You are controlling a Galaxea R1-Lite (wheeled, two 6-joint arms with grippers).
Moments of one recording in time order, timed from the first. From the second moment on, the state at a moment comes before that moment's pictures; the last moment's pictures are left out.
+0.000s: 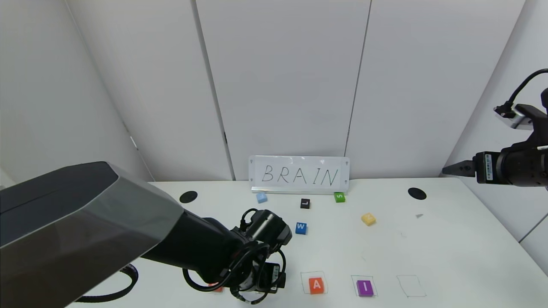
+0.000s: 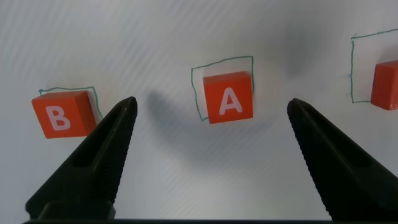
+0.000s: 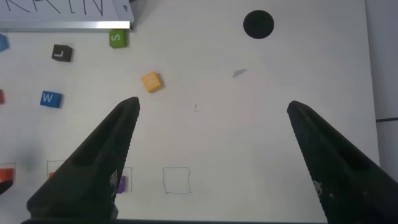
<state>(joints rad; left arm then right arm) -0.70 2.13 -1.06 0.12 0.23 -0.54 0.00 1.60 -1.19 0.23 0.03 0.10</state>
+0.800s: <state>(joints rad) -0.70 2.18 -1.06 0.10 0.23 -0.54 0.00 1.60 -1.19 0.23 0.03 0.10</state>
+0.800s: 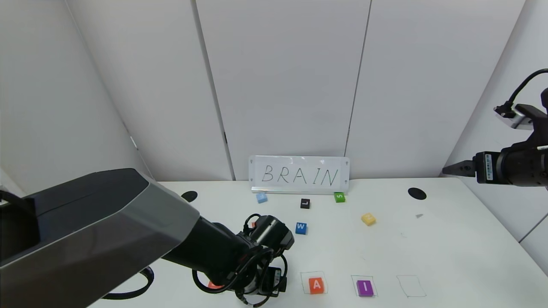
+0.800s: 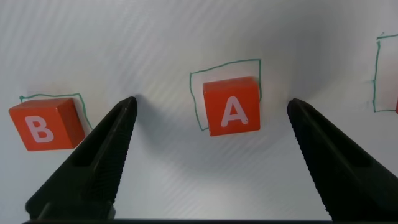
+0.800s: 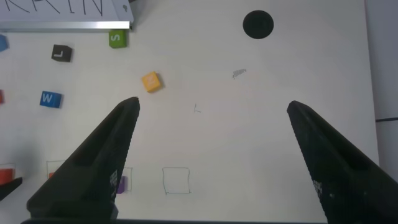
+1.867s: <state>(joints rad) -0.70 2.19 -1.06 0.10 0.23 -0.54 -0.01 1.60 -1.19 0.23 0.03 0.10</state>
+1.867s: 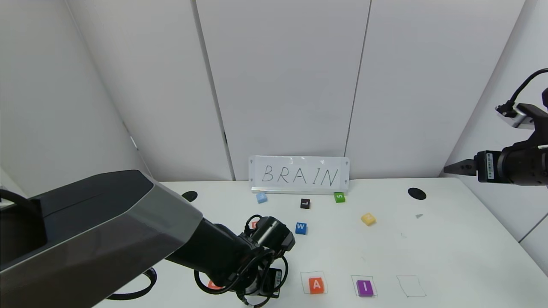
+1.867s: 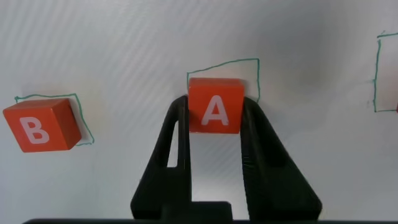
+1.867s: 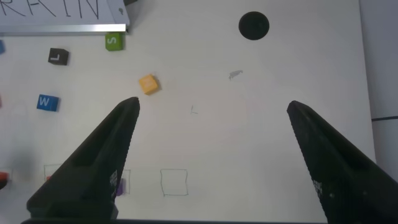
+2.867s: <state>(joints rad) -0.67 2.09 -1.05 0.11 0.23 -0.53 -0.01 1.60 -1.19 0.23 0.03 0.10</state>
